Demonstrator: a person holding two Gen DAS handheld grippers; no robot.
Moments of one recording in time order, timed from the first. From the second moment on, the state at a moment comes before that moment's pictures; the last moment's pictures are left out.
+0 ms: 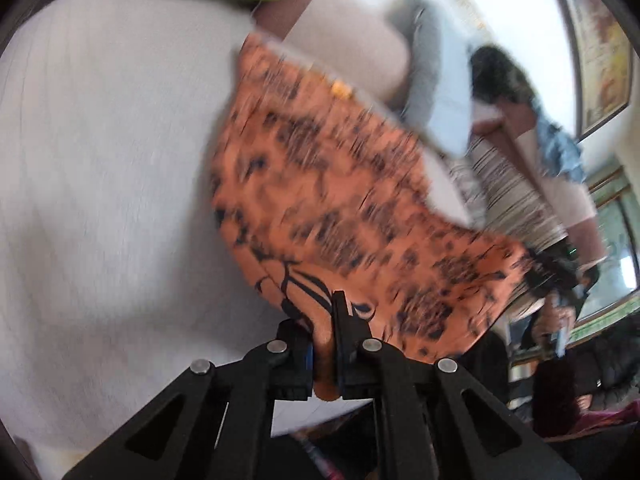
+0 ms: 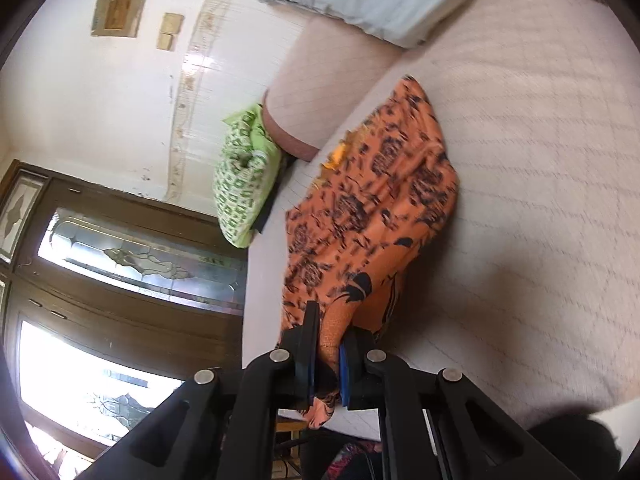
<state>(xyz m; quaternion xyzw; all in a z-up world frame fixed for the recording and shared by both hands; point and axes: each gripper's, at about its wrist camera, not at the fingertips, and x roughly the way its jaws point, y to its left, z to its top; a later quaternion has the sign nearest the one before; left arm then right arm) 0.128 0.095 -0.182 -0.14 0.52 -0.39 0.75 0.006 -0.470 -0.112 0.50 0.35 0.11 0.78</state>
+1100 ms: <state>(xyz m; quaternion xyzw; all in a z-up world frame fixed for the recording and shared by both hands) 0.463 -0.014 -0.230 -0.26 0.54 -0.22 0.77 0.354 -0.632 -0.246 0.65 0.32 0.02 0.69</state>
